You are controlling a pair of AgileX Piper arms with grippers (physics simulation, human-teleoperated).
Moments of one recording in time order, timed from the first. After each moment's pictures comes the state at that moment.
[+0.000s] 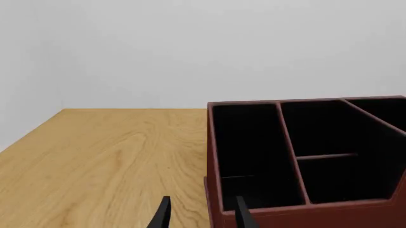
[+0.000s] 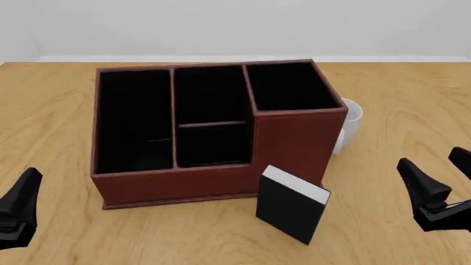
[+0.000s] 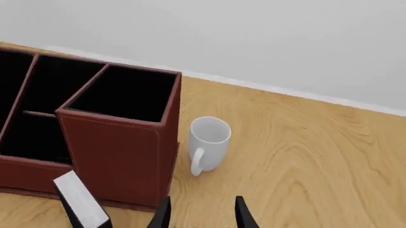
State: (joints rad) left arm 0.00 0.01 0.00 0.00 0.00; right arm 0.15 0.31 -0.14 0.02 -0.12
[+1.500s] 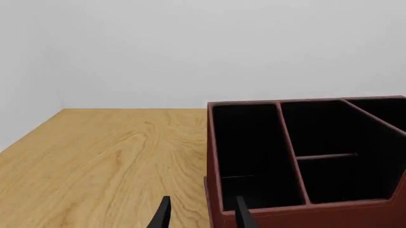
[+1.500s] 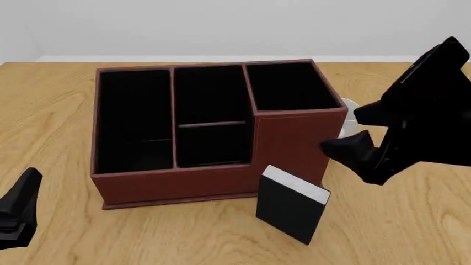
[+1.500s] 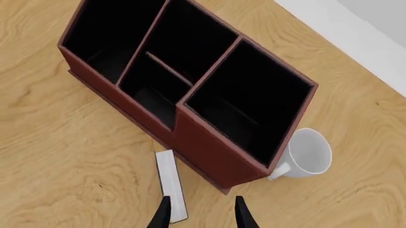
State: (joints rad) left arm 0.00 0.01 0.00 0.00 0.00; right arm 0.60 0.87 -0.82 0.66 -0.21
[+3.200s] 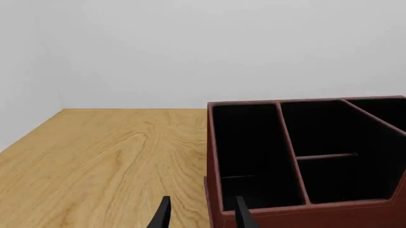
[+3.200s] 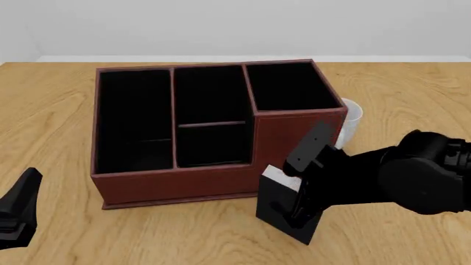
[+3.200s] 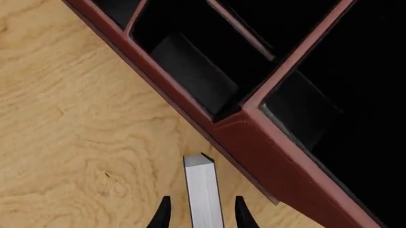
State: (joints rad) left arm 0.00 0.01 0.00 0.00 0.00; right arm 0.73 1.27 -0.66 0.40 -0.16
